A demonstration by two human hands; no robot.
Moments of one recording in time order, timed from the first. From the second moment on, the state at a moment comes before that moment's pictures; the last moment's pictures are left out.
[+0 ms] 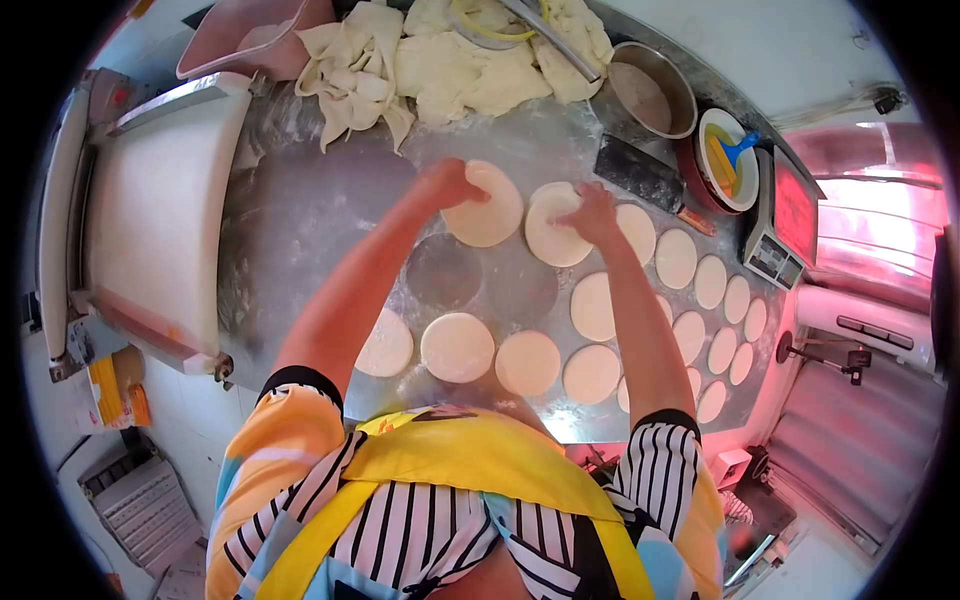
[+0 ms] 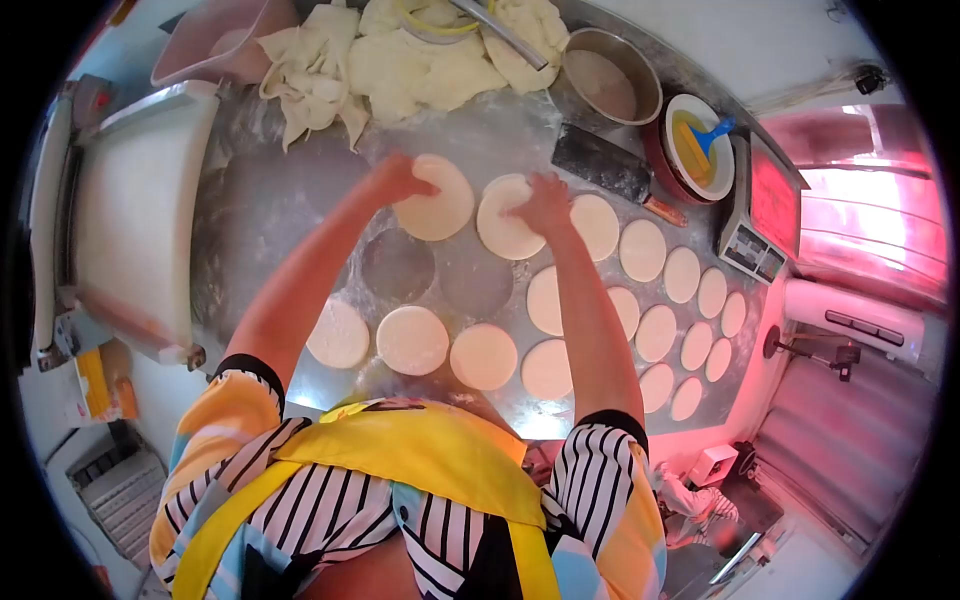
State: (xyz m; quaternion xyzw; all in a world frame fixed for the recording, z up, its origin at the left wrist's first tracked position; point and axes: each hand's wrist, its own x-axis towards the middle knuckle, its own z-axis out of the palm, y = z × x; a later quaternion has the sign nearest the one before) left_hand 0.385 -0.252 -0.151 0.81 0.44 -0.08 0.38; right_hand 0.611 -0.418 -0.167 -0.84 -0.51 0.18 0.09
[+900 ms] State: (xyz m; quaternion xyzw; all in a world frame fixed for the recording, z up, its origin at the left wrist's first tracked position) left_hand 0.140 -0.369 -0.134 0.69 0.53 -0.11 0.47; right_hand 0.384 -0.501 -0.118 -0.71 -0.62 0.31 -0.06
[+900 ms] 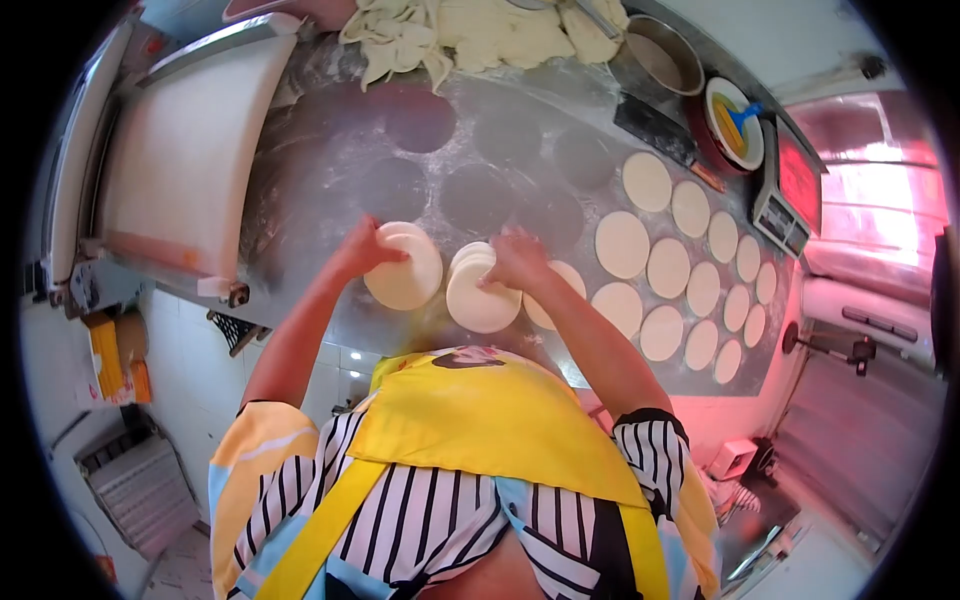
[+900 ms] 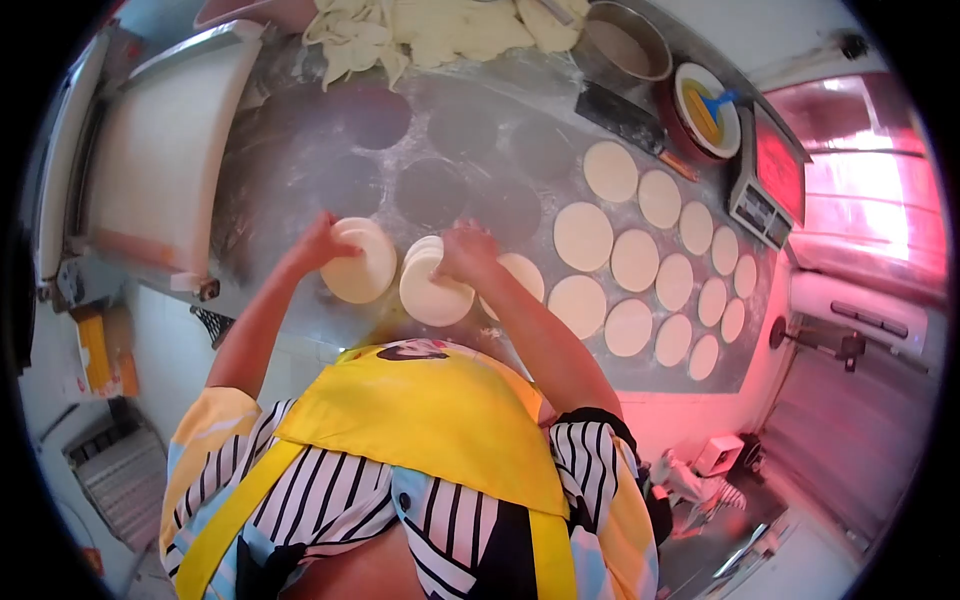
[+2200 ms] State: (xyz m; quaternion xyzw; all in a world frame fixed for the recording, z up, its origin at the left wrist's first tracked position) left_hand 0.355 -0.511 -0.112 0.84 0.28 -0.17 0.44; right_hand 0.629 -0.600 -0.130 -0.83 -0.46 0.28 0.14
